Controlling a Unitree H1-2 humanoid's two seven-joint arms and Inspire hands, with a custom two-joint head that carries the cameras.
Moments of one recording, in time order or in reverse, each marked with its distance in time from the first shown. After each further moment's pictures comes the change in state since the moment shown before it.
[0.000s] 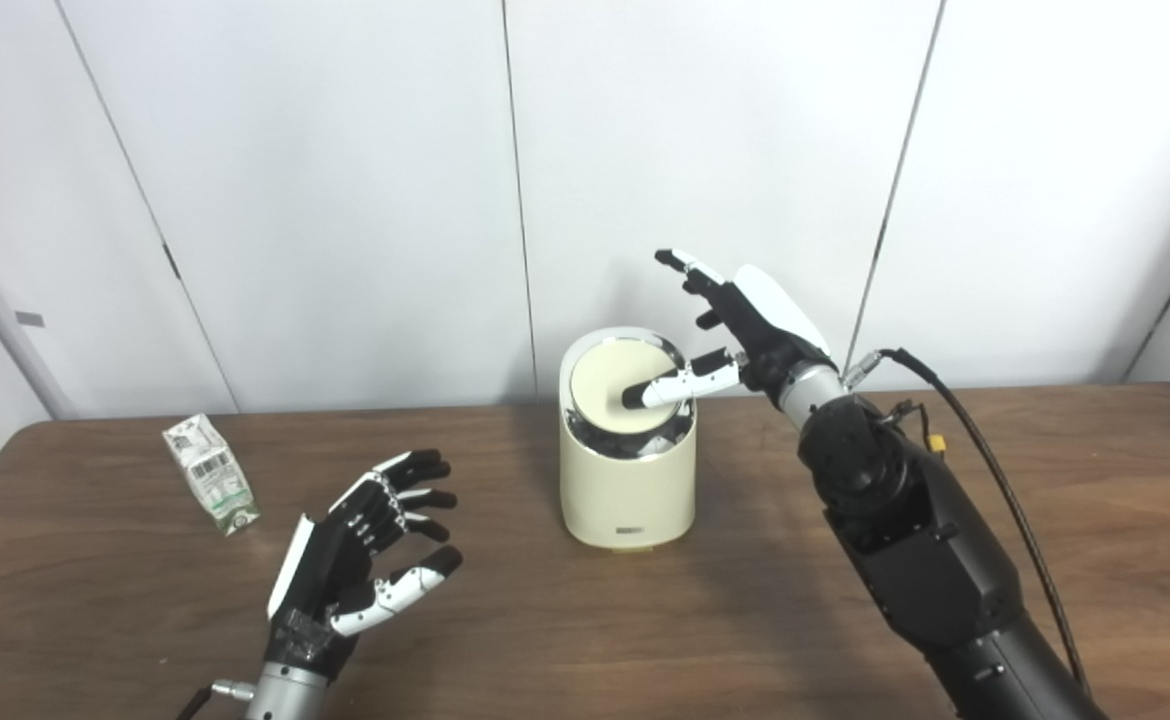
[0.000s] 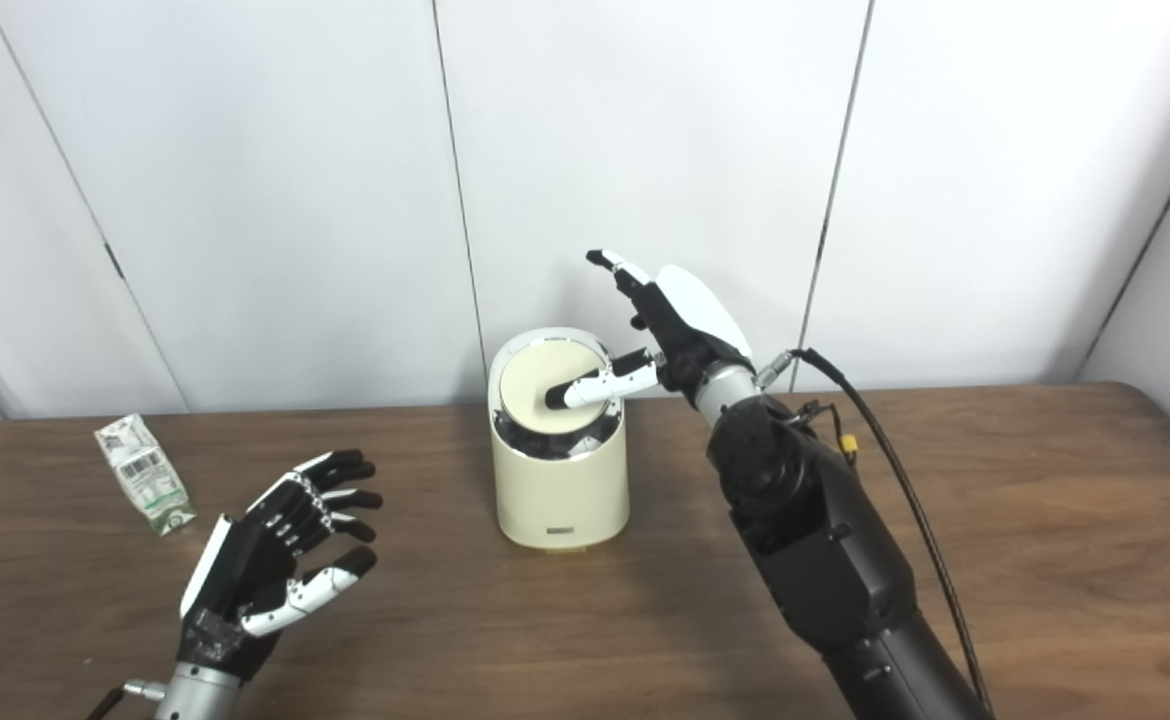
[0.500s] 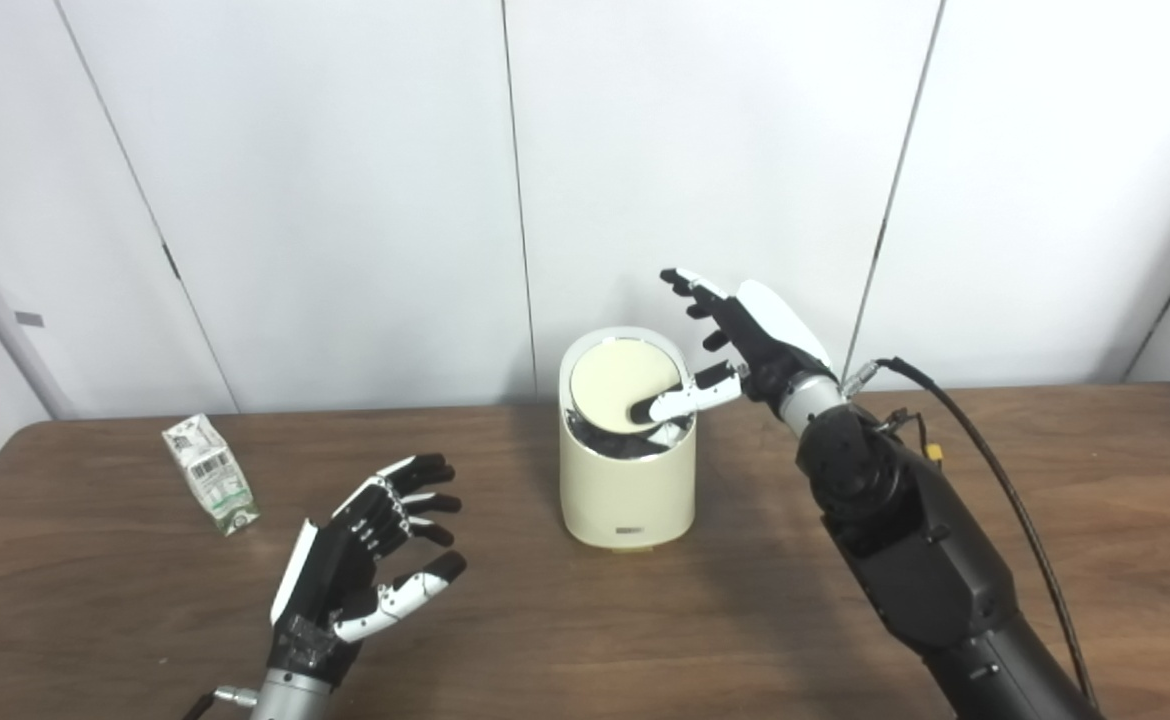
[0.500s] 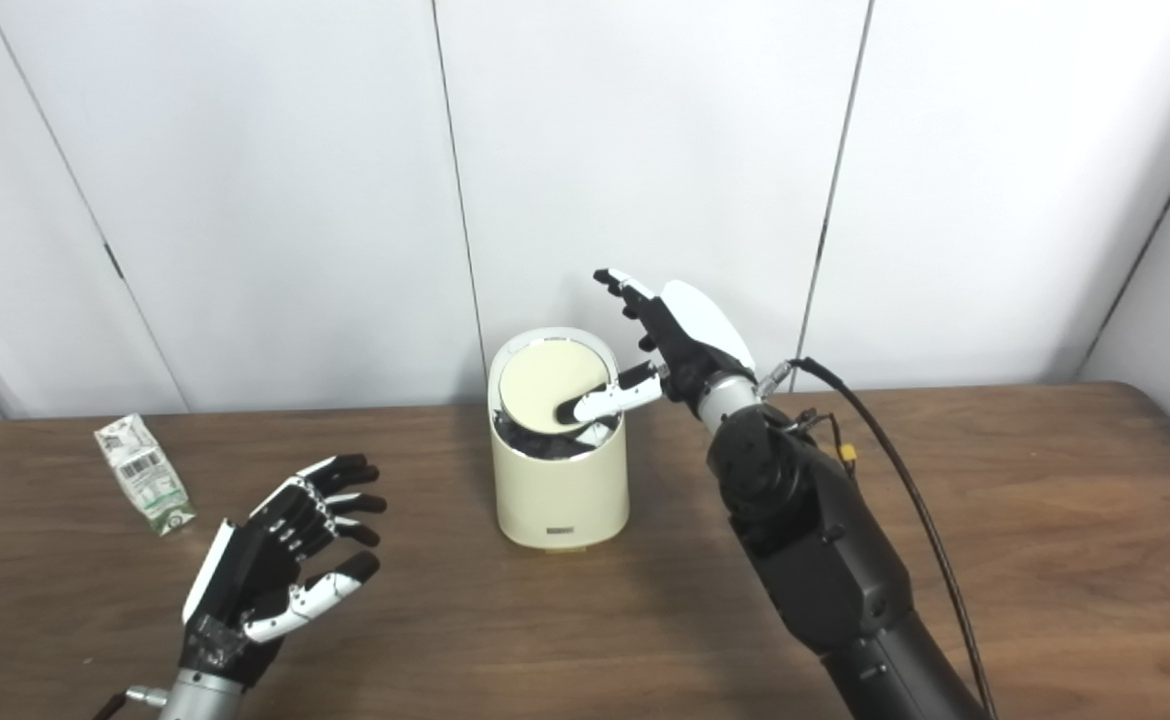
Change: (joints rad) left arm 0.012 -0.005 -0.005 -0.019 0.000 0.005 0.001; right arm 0.001 0.001 0.004 0.060 -0.015 -0.008 -0.020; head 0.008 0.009
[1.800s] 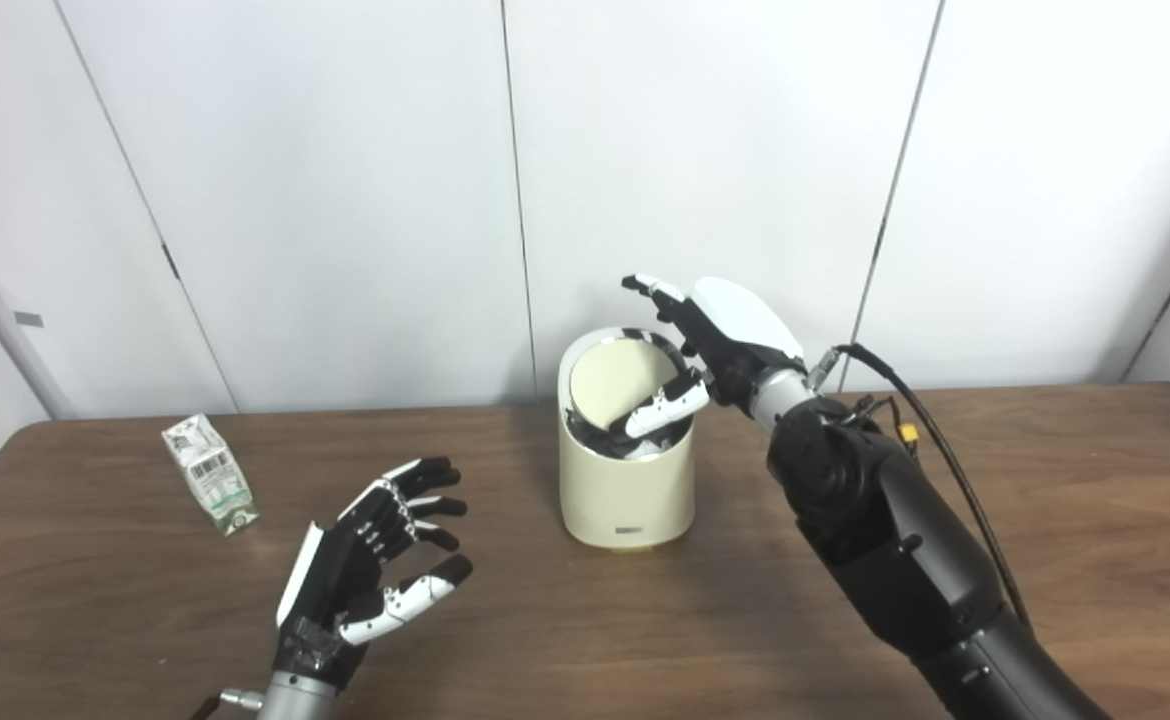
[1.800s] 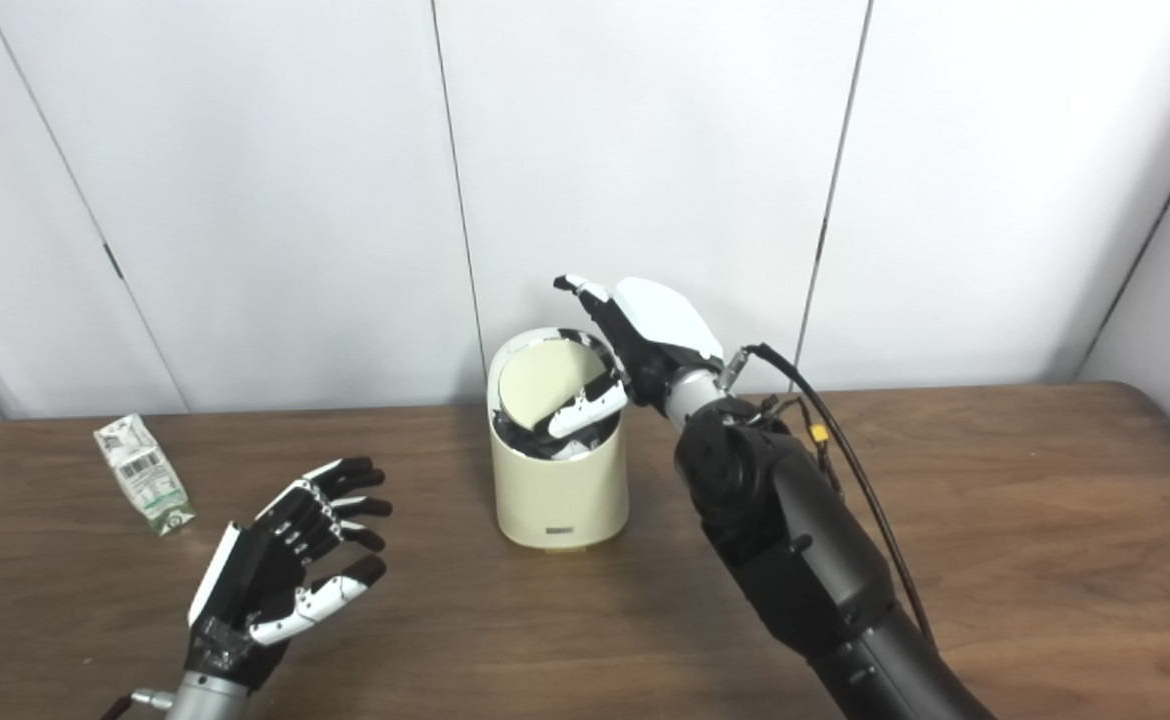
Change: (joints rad) left arm 0.010 -0.008 -0.008 -0.018 0.000 0.025 0.004; right arm -0.025 -0.008 0.110 -0.106 -0.170 0.090 0.113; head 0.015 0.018
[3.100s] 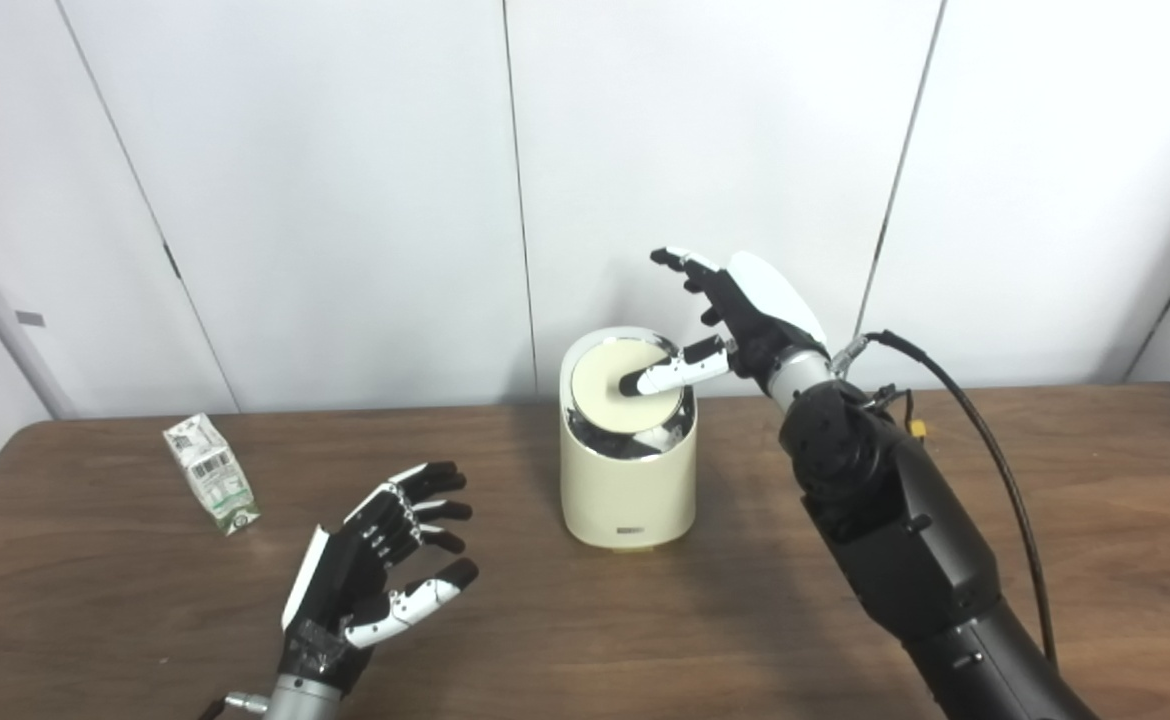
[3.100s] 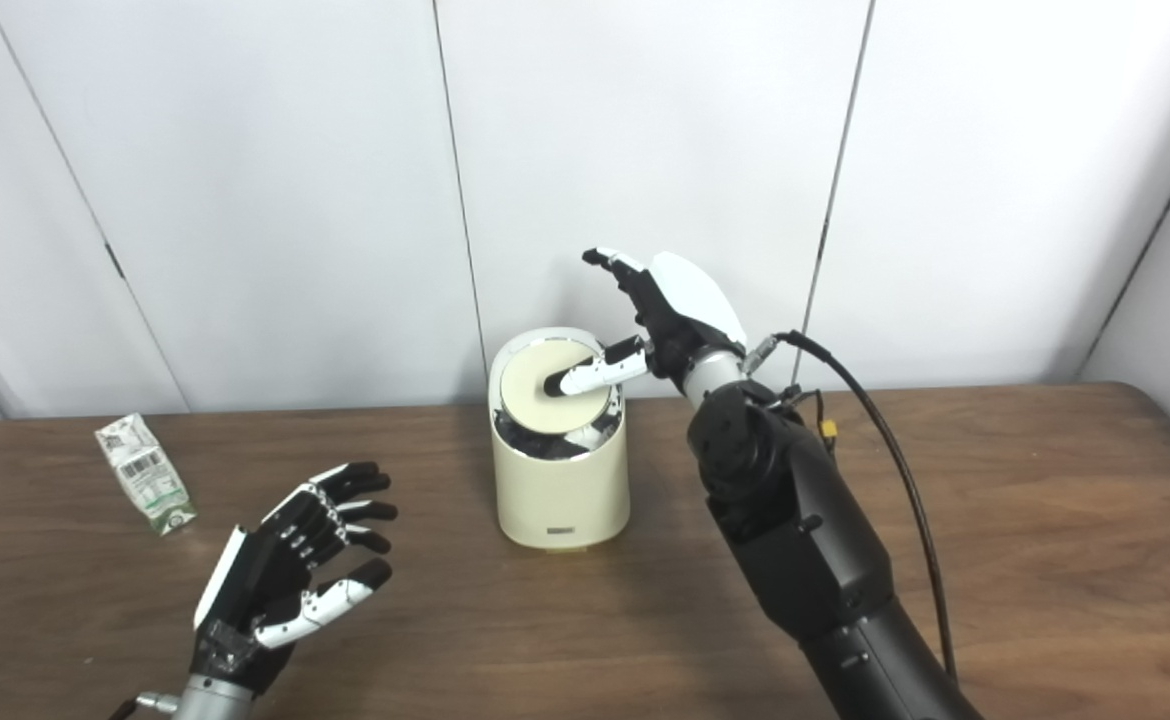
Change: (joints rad) left arm 0.008 -0.008 -0.006 -0.016 0.002 0.027 0.007; right arm -0.009 0.039 -0.102 0.033 0.059 0.015 -0.064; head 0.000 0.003
